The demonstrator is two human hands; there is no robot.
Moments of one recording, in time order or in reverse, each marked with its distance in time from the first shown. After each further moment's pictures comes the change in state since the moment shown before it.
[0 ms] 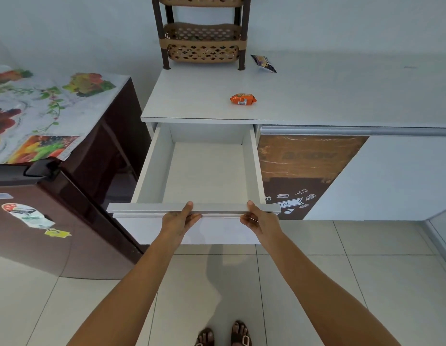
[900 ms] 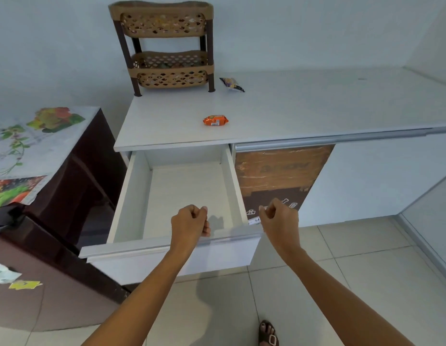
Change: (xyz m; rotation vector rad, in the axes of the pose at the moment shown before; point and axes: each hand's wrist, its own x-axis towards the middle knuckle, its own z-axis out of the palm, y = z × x) left_hand -0.045 0.022 0.088 0.739 -0.035 0.471; right_hand -0.024 -0.063 -0.032 -1.097 0.400 -0.915
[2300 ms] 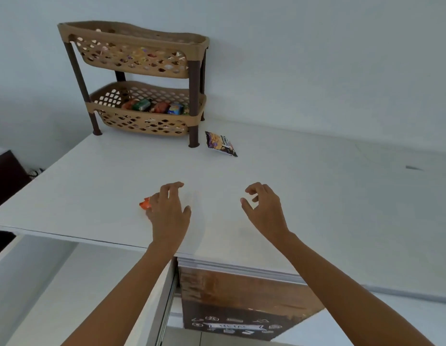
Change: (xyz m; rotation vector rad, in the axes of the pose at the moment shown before) left_hand 0.363 0.164 0.210 0.586 0.502 0.264; right_hand 0.501 0.073 0.070 0.074 -0.214 -0.484
